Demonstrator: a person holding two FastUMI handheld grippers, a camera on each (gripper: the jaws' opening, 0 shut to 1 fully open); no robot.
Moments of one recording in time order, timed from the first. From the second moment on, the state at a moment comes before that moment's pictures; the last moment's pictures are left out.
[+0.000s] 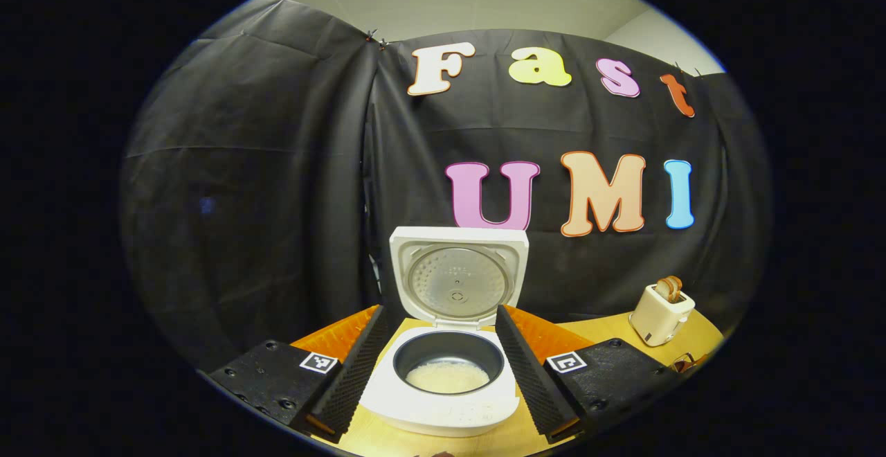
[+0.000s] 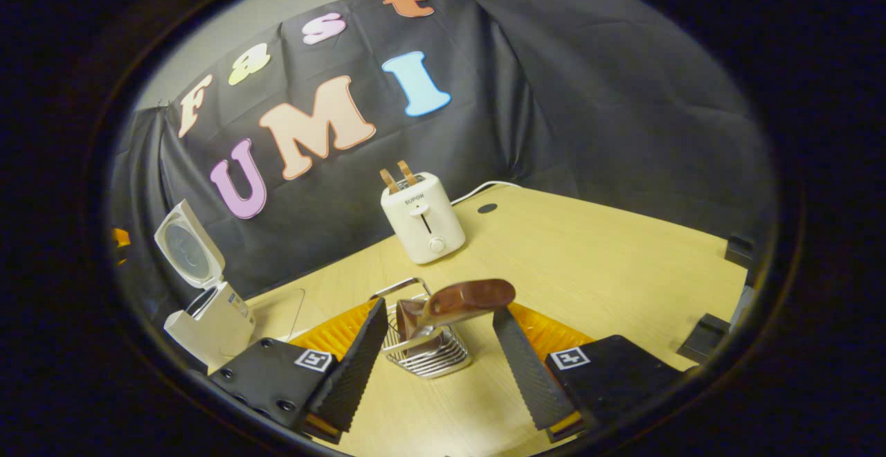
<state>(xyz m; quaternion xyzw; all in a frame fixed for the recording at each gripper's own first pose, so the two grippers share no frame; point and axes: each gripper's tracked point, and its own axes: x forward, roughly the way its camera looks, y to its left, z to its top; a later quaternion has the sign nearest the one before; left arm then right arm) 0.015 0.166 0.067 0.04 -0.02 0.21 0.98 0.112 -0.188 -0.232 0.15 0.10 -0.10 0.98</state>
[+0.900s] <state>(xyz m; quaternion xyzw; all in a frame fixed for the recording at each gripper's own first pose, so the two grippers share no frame) -0.022 0.147 0.048 0.04 0.00 0.23 0.97 0.165 -0.177 -0.223 0.10 0.09 -0.06 0.99</state>
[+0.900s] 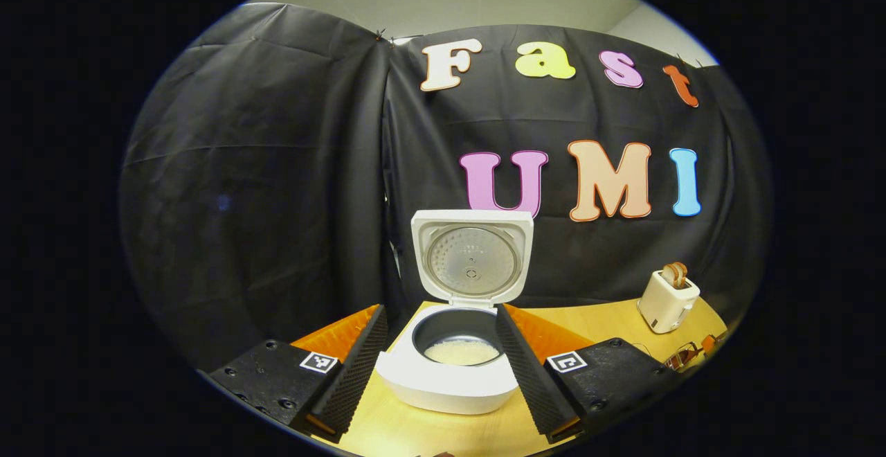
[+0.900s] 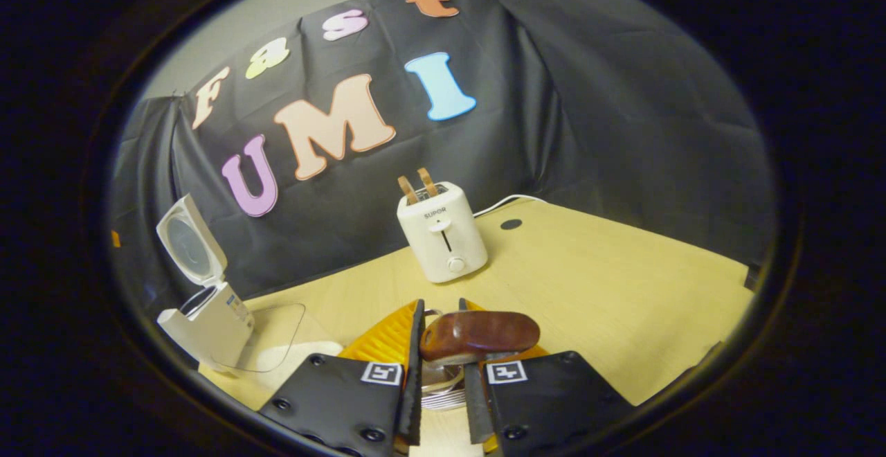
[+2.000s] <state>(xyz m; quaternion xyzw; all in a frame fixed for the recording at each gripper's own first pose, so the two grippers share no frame) -0.020 0.173 0.020 0.01 0.00 0.18 0.98 0.163 -0.138 -0.135 0.04 0.08 -0.07 0.99</state>
